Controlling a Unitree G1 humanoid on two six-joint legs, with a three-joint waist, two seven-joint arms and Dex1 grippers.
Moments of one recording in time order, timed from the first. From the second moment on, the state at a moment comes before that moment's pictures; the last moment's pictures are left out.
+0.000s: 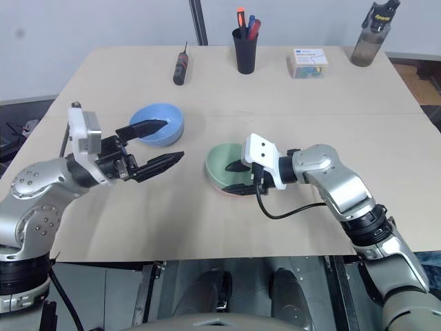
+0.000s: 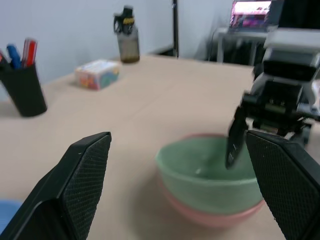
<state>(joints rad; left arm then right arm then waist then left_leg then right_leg) -0.25 0.76 0.27 -0.38 -0.67 0.47 -0.84 -0.64 -0.55 0.33 -0.24 0.32 0.58 1.07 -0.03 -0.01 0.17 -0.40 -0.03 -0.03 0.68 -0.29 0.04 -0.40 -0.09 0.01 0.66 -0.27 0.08</state>
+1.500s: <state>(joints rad) -0.58 0.86 -0.21 0.03 0.17 0.38 -0.78 -0.62 -0.60 0.05 -0.32 0.43 0.52 0.87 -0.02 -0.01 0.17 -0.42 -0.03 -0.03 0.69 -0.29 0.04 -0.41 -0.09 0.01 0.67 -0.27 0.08</state>
